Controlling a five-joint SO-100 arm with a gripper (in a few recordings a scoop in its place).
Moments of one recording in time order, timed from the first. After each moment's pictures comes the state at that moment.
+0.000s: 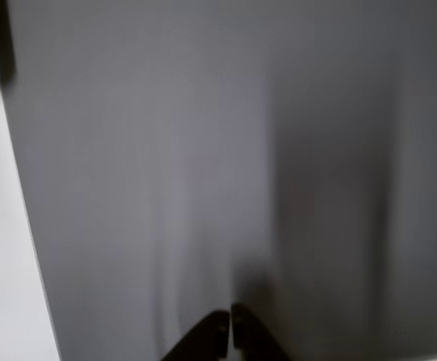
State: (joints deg) arm 11.0 163.5 155.1 83.4 0.4
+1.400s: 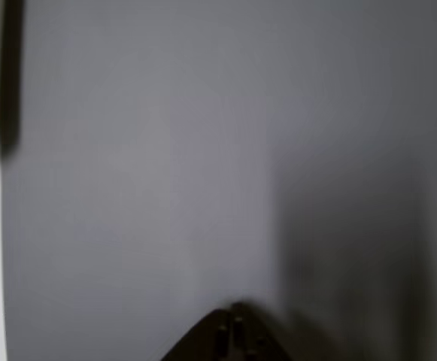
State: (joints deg) arm 8.8 189.9 178.8 73.9 3.3
